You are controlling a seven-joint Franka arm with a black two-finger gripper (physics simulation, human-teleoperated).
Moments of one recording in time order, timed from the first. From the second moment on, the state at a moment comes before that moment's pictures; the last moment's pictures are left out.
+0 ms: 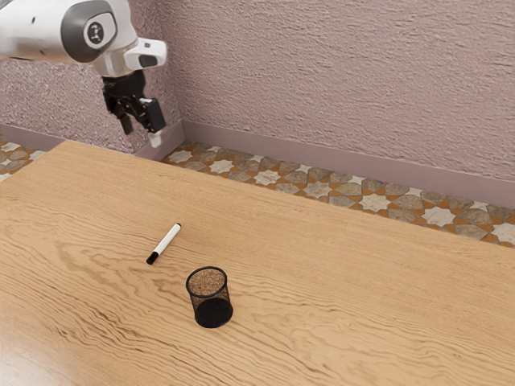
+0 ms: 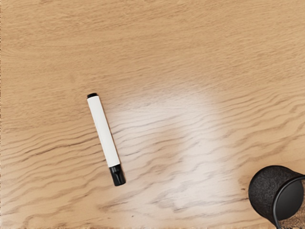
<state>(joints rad) -0.14 0.09 0.25 -1.59 -0.01 1.73 0.31</state>
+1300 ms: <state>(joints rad) 0.10 0.67 0.14 -1.54 -0.17 2.09 0.22</state>
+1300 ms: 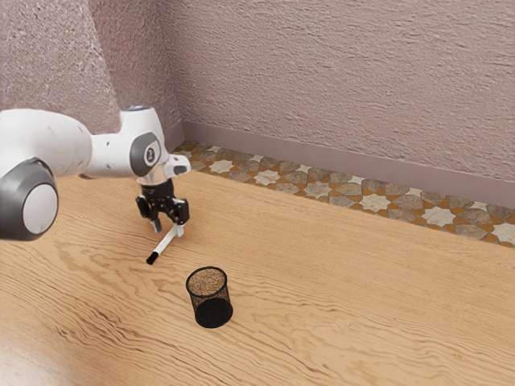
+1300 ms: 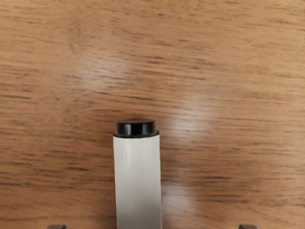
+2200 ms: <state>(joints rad) 0.00 0.53 0.19 -1.54 -0.11 2.09 0.17</state>
